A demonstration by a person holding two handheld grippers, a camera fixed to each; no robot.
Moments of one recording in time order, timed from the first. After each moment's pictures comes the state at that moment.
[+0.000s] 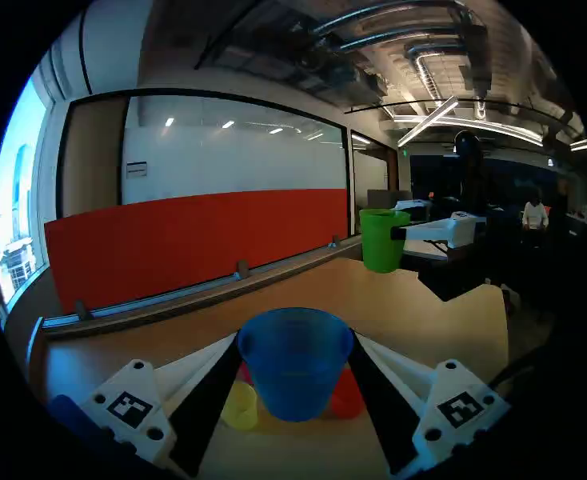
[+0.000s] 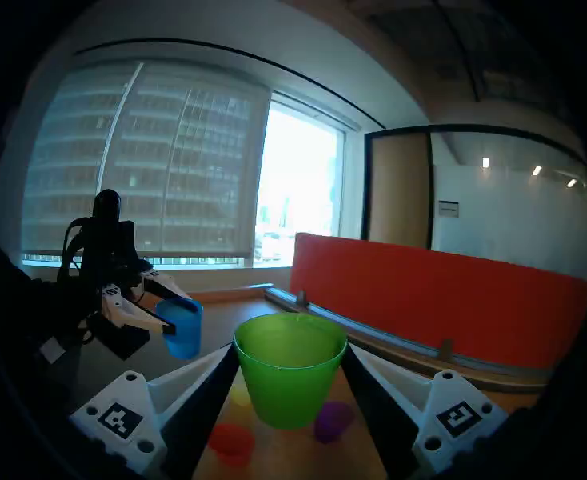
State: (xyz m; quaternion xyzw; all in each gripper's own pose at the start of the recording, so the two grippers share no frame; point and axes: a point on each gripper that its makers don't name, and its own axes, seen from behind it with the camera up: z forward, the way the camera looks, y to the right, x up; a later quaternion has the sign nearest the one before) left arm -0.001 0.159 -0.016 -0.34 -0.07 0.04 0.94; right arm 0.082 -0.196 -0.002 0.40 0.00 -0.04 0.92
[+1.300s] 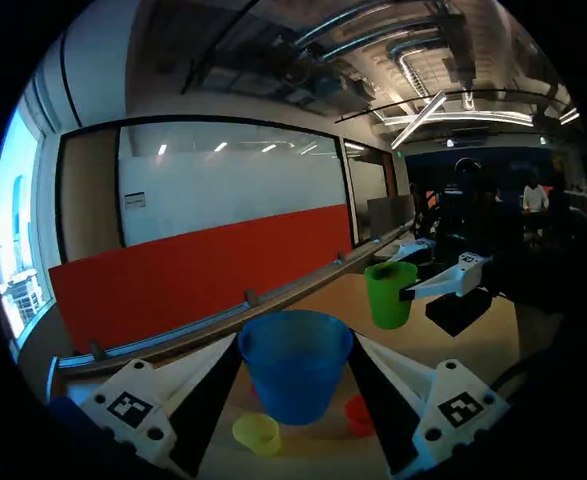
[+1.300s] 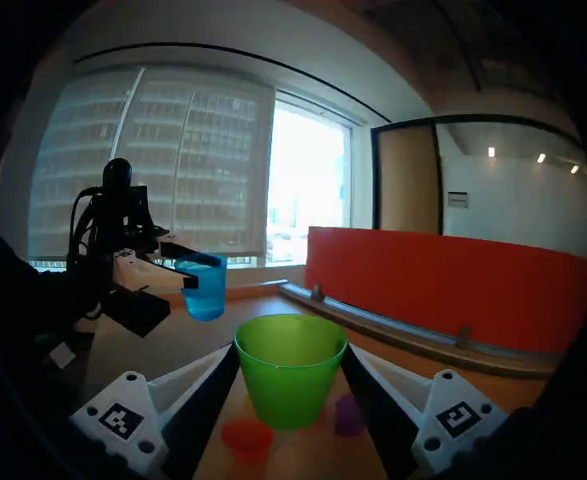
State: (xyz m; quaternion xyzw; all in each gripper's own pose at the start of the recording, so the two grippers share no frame) left arm 0.051 0.162 -0.004 -0.33 -0.03 0.09 0.94; right arm 0.054 -0.216 -0.011 0.42 -0.01 -0.02 0.91
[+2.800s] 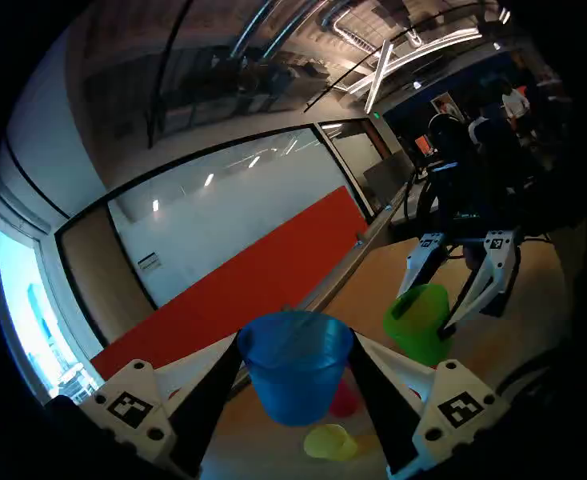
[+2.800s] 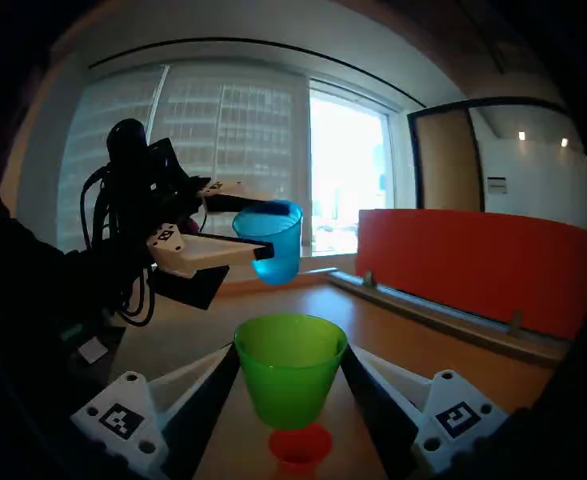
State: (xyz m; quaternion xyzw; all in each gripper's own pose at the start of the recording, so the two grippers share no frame) left arm 0.064 0.169 0.006 -0.29 0.05 0.27 0.92; right arm 0.009 -0.287 -0.040 0.51 -0.03 -0.02 0.86
